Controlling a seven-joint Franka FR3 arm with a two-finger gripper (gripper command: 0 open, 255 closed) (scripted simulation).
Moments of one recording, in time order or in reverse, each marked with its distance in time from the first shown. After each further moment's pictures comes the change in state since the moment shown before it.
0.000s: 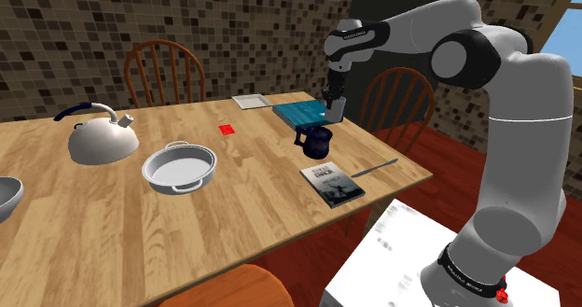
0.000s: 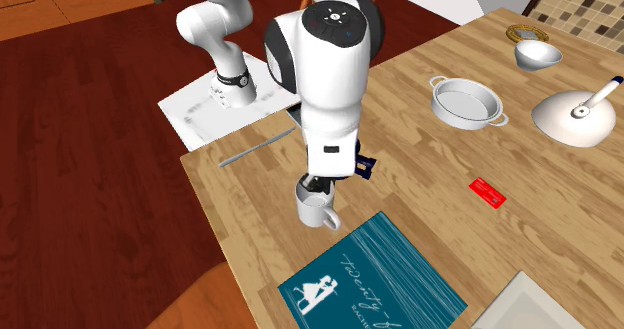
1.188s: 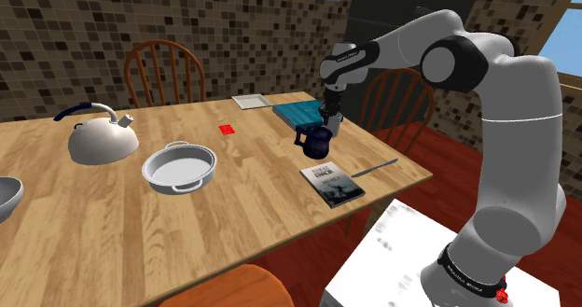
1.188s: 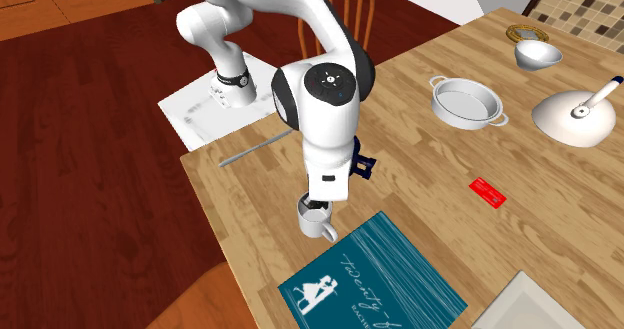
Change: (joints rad) arm -0.001 0.060 0.010 -0.114 0.018 0.173 -0.013
